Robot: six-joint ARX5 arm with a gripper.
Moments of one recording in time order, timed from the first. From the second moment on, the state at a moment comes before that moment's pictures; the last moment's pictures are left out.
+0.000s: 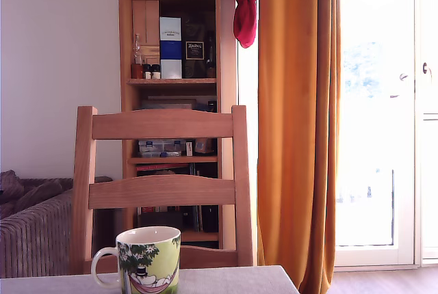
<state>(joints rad) -0.30 0.55 0.02 -0.21 0.33 -0.44</state>
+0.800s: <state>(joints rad) -0.41 1.19 0.19 0.06 0.11 -0.24</state>
